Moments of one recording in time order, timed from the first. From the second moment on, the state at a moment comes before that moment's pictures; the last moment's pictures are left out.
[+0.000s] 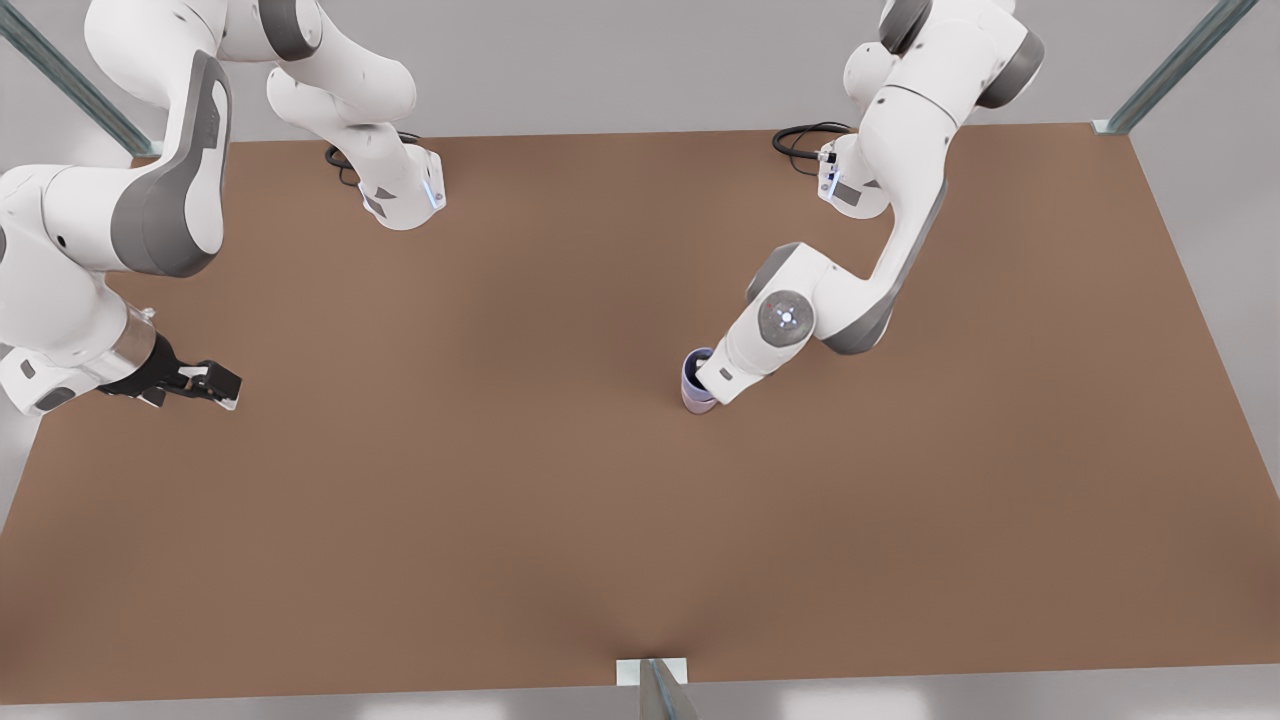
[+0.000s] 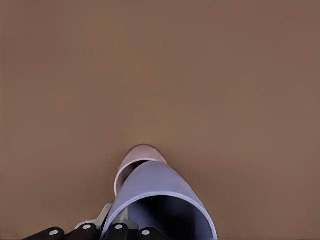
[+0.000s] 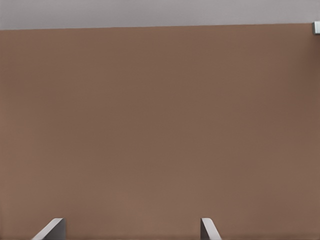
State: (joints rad) left arm -0.25 0.45 -0.38 -1.70 -0.01 2.04 -0.57; right arm 0.05 0.25 -0.09 -1.29 -0.04 1.58 0.02
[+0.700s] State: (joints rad) left arm -0.25 0.48 -0.38 -1.70 -0.01 2.00 -0.65; right arm 0.05 0.26 -0.09 -1.27 -0.04 1.59 0.05
